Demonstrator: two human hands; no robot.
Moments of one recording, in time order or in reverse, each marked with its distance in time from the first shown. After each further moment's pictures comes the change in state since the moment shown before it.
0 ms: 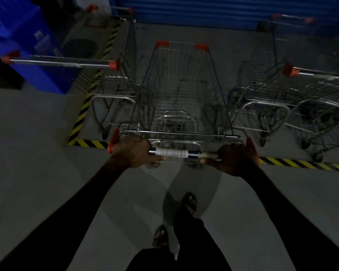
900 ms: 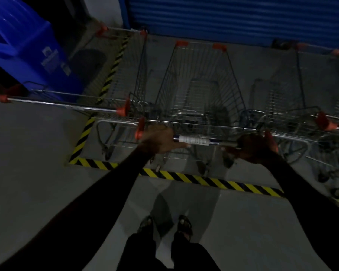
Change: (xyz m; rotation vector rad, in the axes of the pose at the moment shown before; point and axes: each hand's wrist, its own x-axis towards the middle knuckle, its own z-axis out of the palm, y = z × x) left_hand 0.240 -0.034 -0.086 -0.085 0.141 0.160; right_hand 0.237 0.057 -0.100 -0.067 -0.116 -0.009
